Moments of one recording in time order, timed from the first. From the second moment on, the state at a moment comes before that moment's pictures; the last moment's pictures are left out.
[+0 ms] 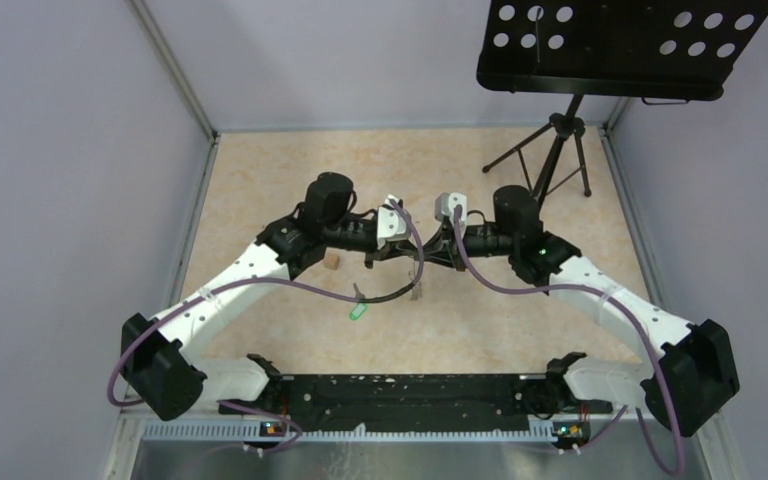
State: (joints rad) left arm -0.68 1.27 1.10 -0.31 0.82 0.54; right arm 0.60 1.17 0.85 -0.03 -0.85 -0.32
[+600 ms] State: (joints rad) left arm -0.56 1.18 0.97 -0.17 0.97 0.49; right arm 0.60 1.10 0.85 -0.05 -0.87 -0.38
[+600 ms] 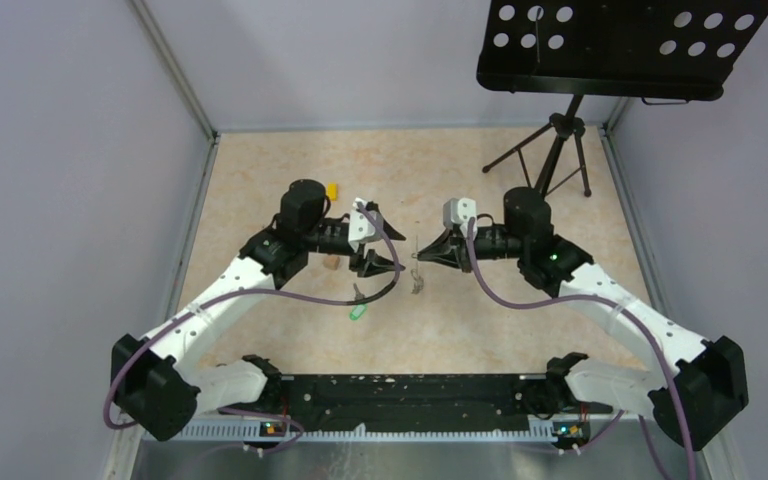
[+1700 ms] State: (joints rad) left arm -0.61 1.22 0.92 -0.01 1.06 0.47; right arm 0.60 1.11 0.85 -0.07 -0.93 -0.39
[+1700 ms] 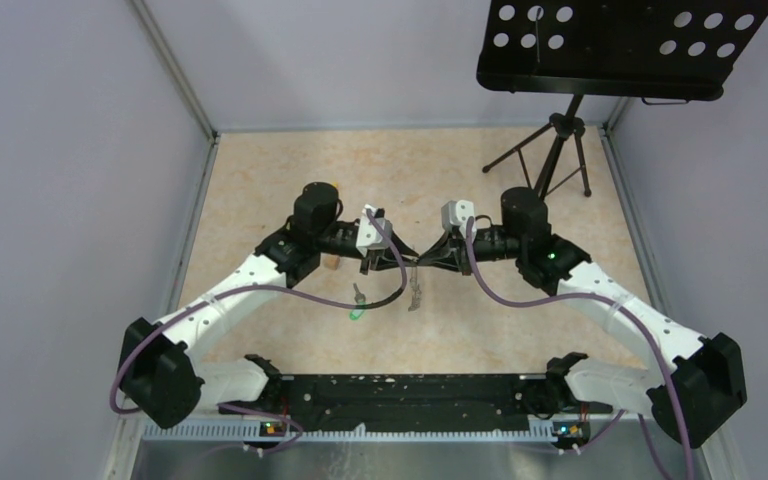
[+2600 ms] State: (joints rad) left arm -0.62 1.22 0.90 -0.01 1.01 0.49; right arm 0.59 1.11 0.85 -0.08 -0.91 -0.38
